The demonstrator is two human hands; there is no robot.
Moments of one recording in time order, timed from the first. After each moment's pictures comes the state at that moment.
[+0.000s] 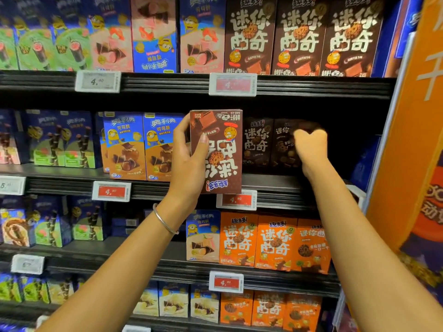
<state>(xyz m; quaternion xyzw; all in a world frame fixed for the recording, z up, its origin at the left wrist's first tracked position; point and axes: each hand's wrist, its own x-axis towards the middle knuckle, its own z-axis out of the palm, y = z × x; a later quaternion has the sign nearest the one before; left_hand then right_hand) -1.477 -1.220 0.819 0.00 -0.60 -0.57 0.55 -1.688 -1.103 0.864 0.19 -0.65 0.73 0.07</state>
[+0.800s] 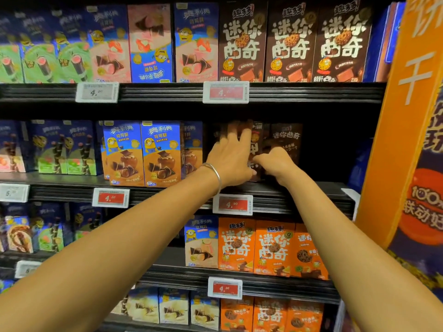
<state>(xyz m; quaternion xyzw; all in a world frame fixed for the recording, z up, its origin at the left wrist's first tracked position) -1.559 -1.213 0.855 0.19 -0.93 0.06 0.31 -1.707 -1.153 0.834 0.32 -0.77 0.55 -0.03</state>
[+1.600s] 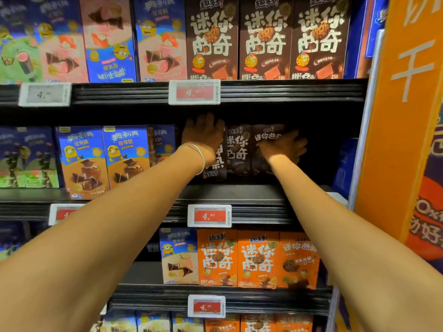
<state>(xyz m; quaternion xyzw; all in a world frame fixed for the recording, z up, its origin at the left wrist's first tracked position) -1.611 -1.253 0.895 0.28 -0.89 0.27 0.24 -1.776 -1.156 0.856 0.08 -0.80 0.55 0.21</state>
